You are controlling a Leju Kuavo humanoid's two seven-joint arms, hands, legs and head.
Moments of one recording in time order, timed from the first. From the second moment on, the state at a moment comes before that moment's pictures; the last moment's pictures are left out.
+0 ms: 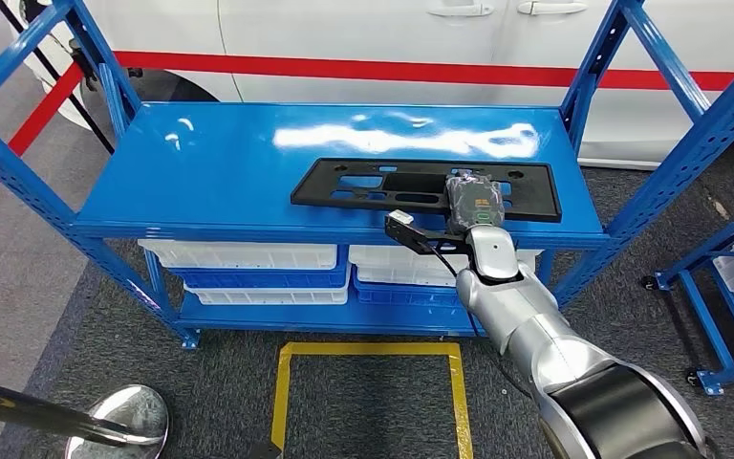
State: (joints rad) left arm -0.15 -0.20 0.46 -0.21 -1.01 -0.20 -0.25; right arm -0.95 0.09 0.50 -0.41 1.28 -0.42 0.06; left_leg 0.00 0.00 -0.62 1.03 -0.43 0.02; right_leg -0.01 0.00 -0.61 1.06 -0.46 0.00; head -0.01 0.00
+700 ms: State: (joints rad) left arm -0.15 -0.20 0.44 -0.21 -1.00 -0.20 -0.25; right arm -0.95 0.09 0.50 -0.41 1.27 -0.42 0.05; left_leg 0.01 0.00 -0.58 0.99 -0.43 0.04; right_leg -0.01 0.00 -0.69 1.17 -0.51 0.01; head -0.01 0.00
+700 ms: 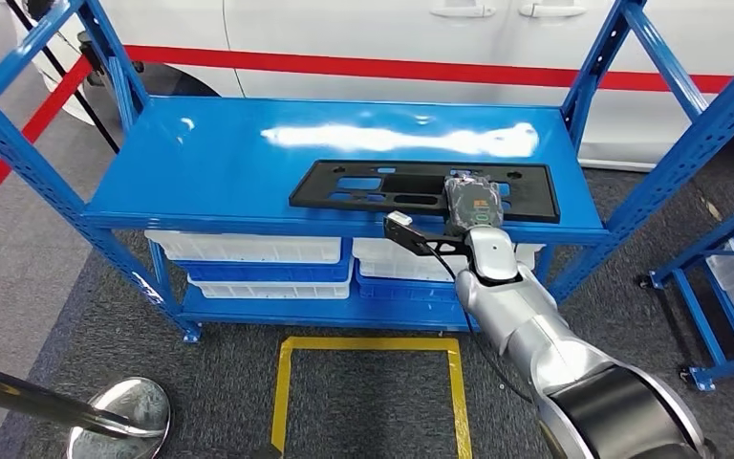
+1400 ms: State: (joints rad) left arm -0.15 -0.20 0.44 -0.21 -1.00 -0.20 -0.25; right arm -0.94 0.10 0.50 -0.41 1.27 -0.42 0.06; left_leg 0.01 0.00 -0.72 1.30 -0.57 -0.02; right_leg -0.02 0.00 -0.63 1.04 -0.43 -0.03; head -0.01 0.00
